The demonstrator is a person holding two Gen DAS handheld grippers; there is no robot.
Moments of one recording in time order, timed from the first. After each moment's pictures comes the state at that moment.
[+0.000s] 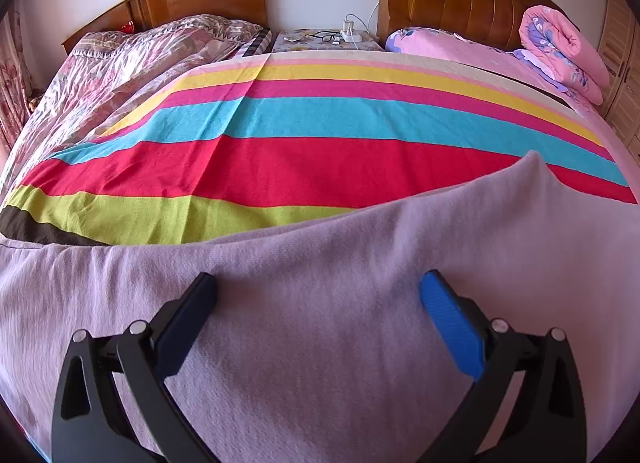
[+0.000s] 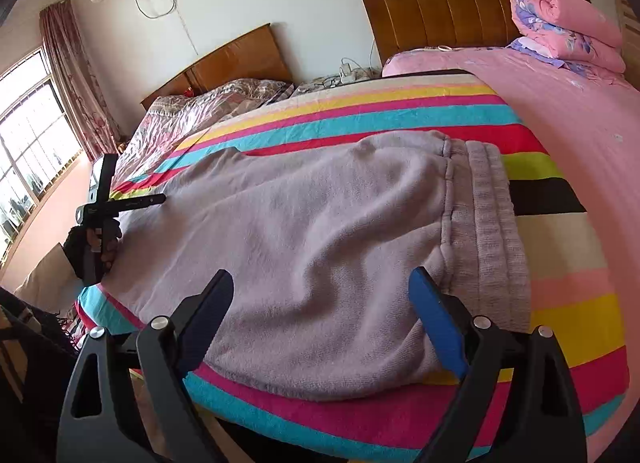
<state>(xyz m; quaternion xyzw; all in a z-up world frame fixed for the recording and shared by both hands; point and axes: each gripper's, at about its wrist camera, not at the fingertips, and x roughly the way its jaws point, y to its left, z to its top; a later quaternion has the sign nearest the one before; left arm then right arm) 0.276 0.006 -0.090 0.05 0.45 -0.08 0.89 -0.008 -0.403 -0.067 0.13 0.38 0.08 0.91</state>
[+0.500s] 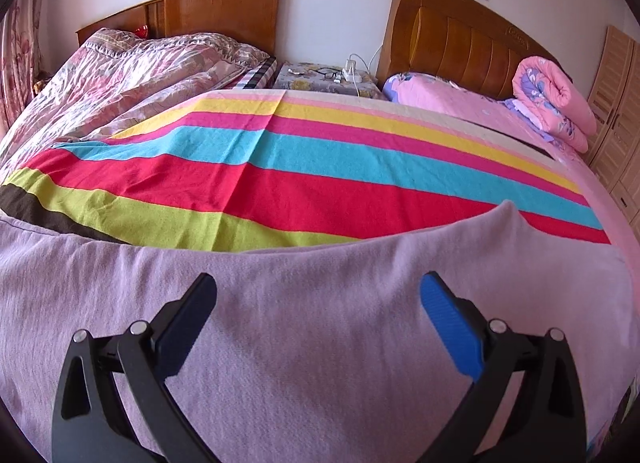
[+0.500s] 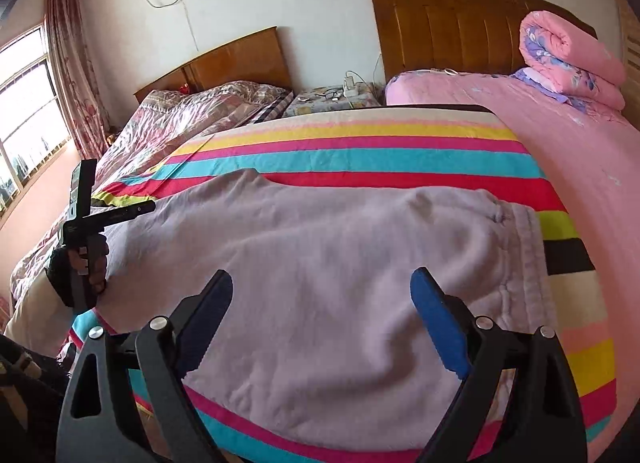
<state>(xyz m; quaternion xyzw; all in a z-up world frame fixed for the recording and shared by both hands) 0.248 0.047 -0.059 -0.03 0.38 -0.10 0.92 0.040 -0.327 -0.022 0.08 0.35 0.06 0.93</state>
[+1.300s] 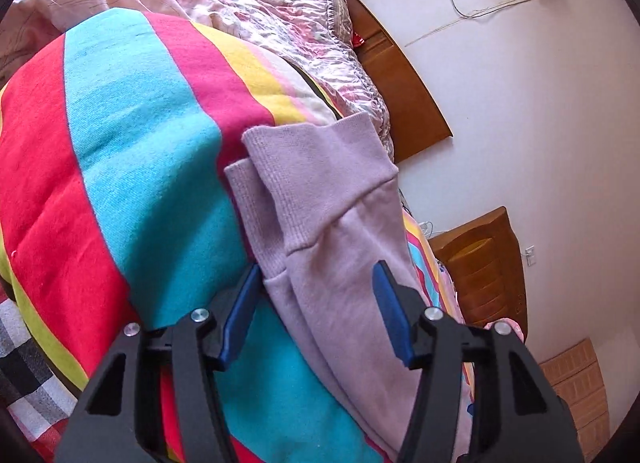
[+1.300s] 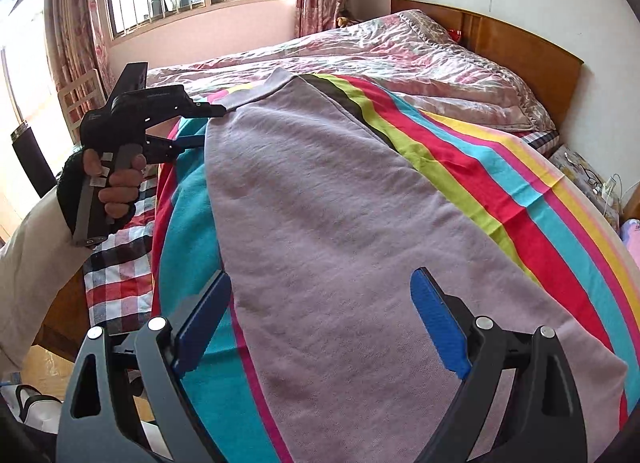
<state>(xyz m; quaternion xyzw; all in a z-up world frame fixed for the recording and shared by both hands) 0.103 0.442 -0.081 -0.47 0.28 0.01 0.84 0.143 0.099 -0.048 -0.17 0.36 0.41 0.82</state>
